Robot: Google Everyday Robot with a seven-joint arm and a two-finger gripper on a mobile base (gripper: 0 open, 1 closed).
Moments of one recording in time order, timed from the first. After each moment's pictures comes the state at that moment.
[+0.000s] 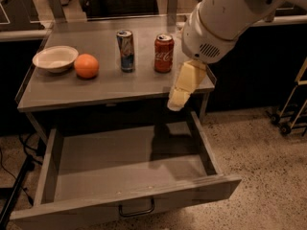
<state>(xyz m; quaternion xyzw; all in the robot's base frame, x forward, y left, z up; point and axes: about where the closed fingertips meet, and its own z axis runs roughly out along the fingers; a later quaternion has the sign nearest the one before) 0.521 -0.068 0.963 -0.64 0.72 0.01 0.26</state>
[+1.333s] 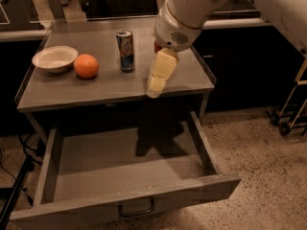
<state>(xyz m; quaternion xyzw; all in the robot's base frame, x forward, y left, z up) 0.569 -0.017 0.954 -0.68 0.68 0.05 0.25</state>
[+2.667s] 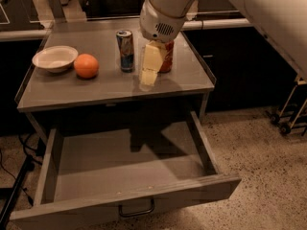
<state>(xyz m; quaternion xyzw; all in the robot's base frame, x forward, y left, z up) 0.582 0.010 0.957 -0.72 0.66 0.04 0.21</state>
